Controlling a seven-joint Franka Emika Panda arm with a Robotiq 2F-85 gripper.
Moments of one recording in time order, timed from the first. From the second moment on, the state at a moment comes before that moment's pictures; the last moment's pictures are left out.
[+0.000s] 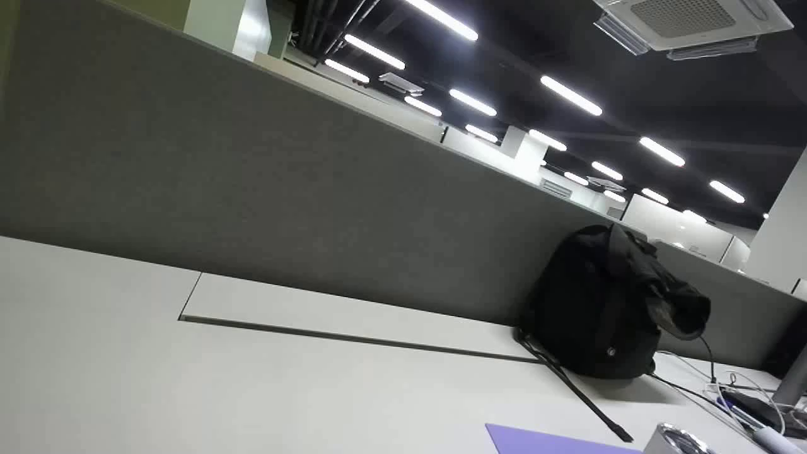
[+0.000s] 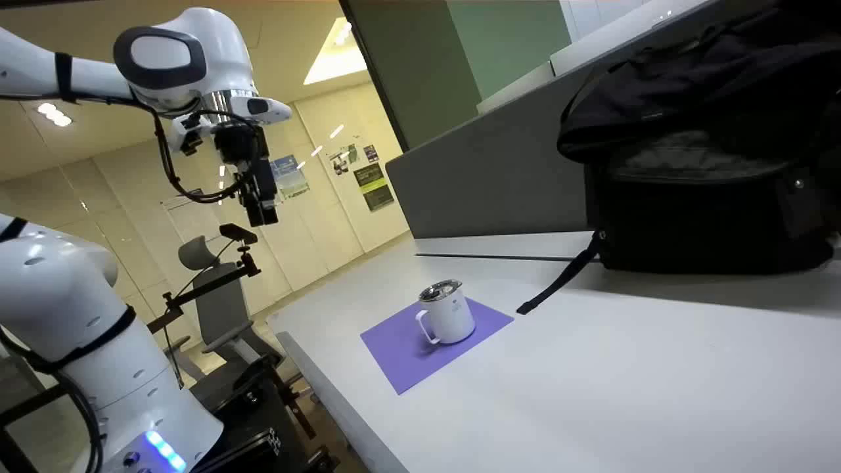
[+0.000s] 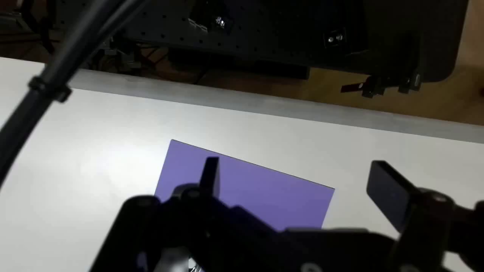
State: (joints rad) arm -0.03 -0.70 -0.12 -2.64 -0.04 1.75 -0.22
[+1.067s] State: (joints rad) arm -0.04 -0.59 -0.12 -2.65 -0.15 2.17 -0.23
